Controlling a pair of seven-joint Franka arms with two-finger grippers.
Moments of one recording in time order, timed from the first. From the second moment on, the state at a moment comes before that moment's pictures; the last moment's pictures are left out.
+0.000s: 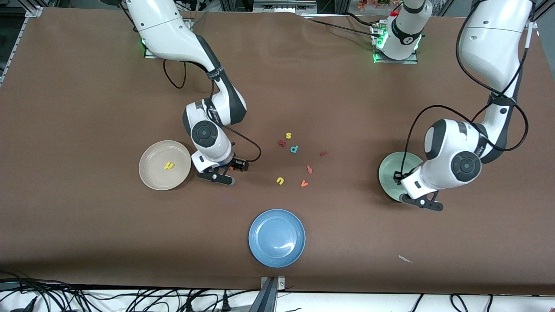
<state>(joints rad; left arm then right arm) 0.00 0.61 -0.11 -1.69 0.06 2.17 0.11 0.70 0.74 -0.18 -1.66 0.23 2.38 0.63</state>
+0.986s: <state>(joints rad) -0.04 0.58 -0.40 -1.73 0.07 2.15 -0.28 0.70 0.74 -0.19 -1.66 0.23 2.37 0.63</state>
